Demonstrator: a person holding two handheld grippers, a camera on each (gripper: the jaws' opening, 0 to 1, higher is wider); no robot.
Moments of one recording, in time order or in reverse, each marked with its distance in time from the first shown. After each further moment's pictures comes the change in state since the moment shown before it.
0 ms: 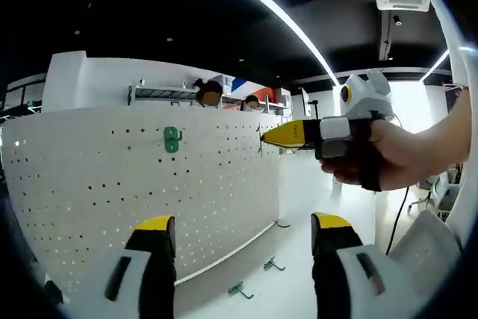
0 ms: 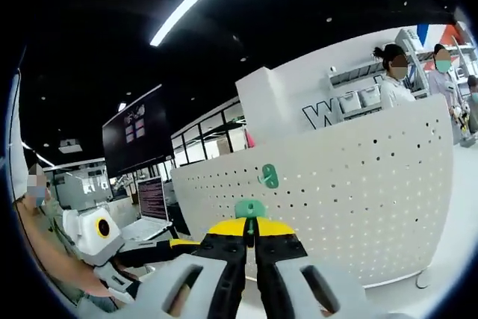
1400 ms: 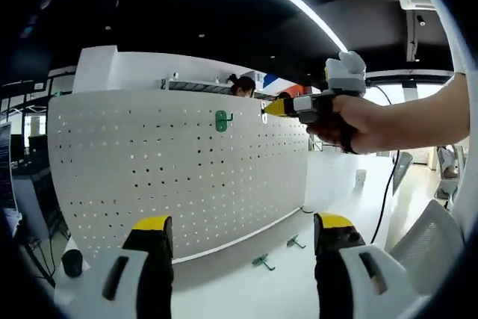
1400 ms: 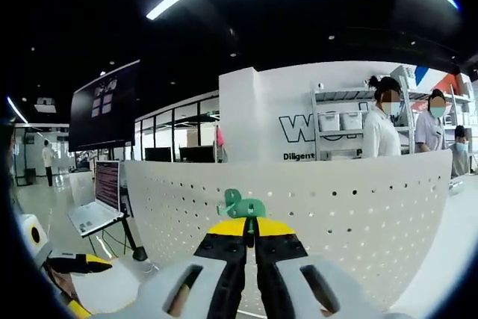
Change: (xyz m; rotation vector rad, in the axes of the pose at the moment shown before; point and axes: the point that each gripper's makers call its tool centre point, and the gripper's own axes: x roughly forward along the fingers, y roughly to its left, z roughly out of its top) left arm -0.060 0.034 -0.030 -0.049 0.019 0.168; right arm 0.063 -0.034 0.029 -0.209 0.004 -0.193
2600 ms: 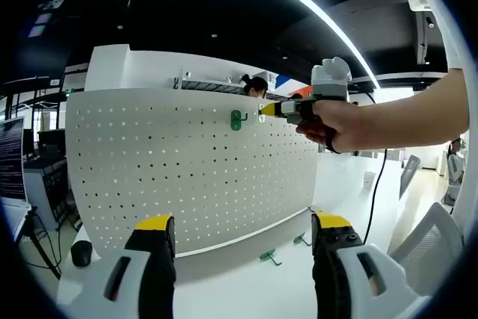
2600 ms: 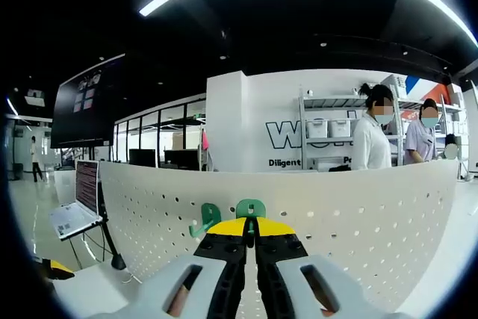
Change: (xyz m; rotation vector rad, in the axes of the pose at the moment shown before) left arm -0.017 0.012 -0.003 -0.022 -0.002 0.067; right arm 0.041 -0.016 0.003 -0.030 -0.033 -0.084
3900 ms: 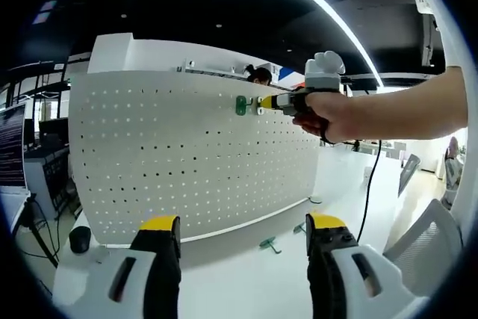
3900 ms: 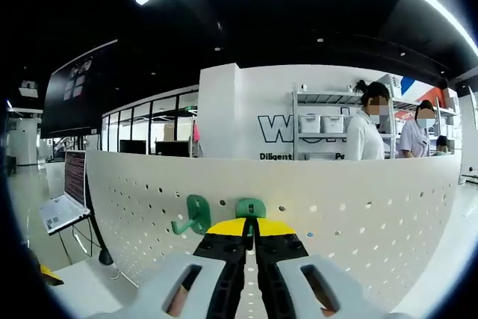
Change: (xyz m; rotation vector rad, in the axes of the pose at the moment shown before) left arm -0.004 0.005 -0.021 -0.041 0.055 0.000; right arm 0.017 -0.006 -0.015 -0.018 0.044 -0.067
